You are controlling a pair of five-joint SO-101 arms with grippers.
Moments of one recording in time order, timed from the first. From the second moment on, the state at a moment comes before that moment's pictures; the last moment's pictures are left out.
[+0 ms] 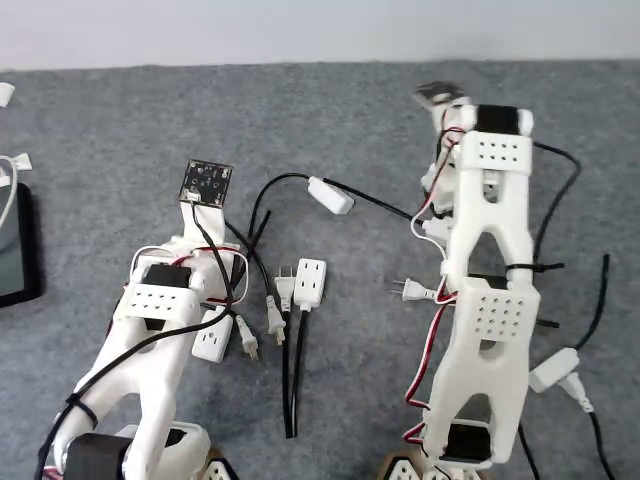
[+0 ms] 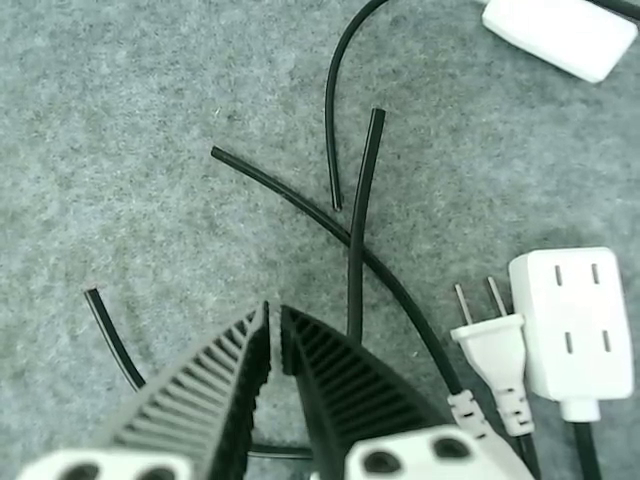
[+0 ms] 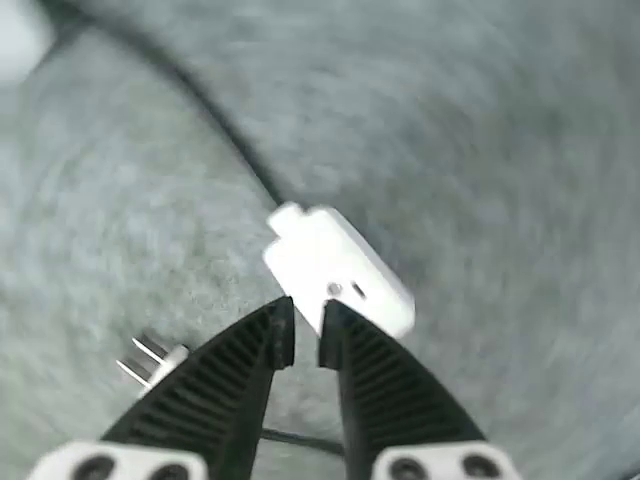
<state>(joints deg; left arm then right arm) 2.0 -20.5 53.8 38.0 -0.1 4.5 47.6 -54.8 100.6 18.0</state>
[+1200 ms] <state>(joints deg) 2.0 -20.5 53.8 38.0 -0.1 1.2 -19.4 43.2 62.6 -10.9</state>
